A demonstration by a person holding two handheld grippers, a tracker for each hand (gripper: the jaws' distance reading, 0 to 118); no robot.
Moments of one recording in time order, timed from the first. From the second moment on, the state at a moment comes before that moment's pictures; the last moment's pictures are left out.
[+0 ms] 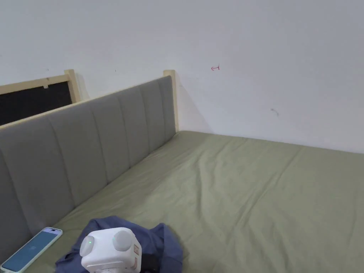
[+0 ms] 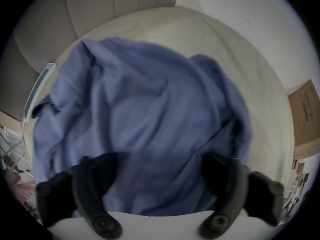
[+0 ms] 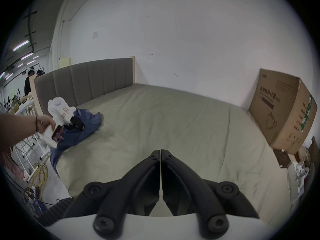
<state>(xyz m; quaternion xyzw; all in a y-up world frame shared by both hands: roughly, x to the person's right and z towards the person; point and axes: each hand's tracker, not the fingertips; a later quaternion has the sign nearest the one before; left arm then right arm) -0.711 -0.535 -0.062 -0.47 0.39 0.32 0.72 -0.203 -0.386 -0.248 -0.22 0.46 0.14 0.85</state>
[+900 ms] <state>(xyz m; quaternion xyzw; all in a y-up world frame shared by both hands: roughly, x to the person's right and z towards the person) -0.624 -0.377 0.026 -0.23 0.44 0.16 0.85 -0.158 -0.347 -0.245 -0.20 0.49 0.11 0.84</state>
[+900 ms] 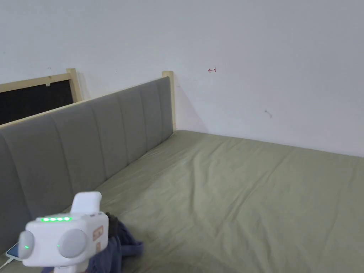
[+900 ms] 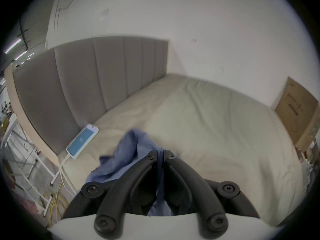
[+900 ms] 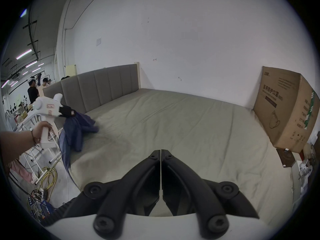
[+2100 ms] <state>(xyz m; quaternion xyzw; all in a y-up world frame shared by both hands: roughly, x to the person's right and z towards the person) -0.261 -0.490 -0.356 -0.58 0.03 0.35 0.74 0.088 -0.328 -0.302 -0.16 0.30 -0.03 0.94</state>
